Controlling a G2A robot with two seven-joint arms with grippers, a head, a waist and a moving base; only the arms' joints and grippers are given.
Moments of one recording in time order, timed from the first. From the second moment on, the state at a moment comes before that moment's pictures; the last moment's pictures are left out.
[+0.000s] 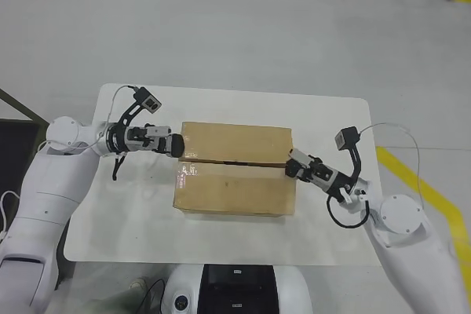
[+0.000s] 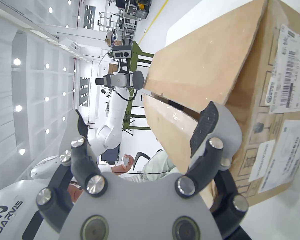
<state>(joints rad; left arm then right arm) 0.90 -0.88 -1.21 -1.22 -0.84 -0.28 -1.54 -1.40 -1.06 1.30 -1.83 0.28 -0.08 0.70</state>
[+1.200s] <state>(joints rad) 1.02 -0.80 -1.45 -1.32 -0.87 -0.28 -1.54 -1.35 -1.06 1.26 -1.78 0.25 0.00 0.74</state>
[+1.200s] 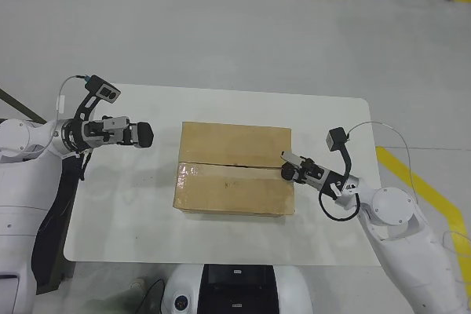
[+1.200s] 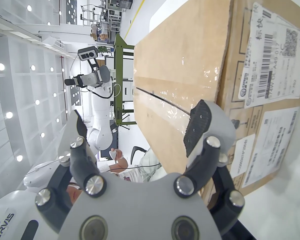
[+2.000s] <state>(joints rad) 1.34 -0.80 -1.59 -1.61 -0.79 -0.28 -1.13 -1.35 -1.06 1.26 -1.78 0.25 0.00 0.74</state>
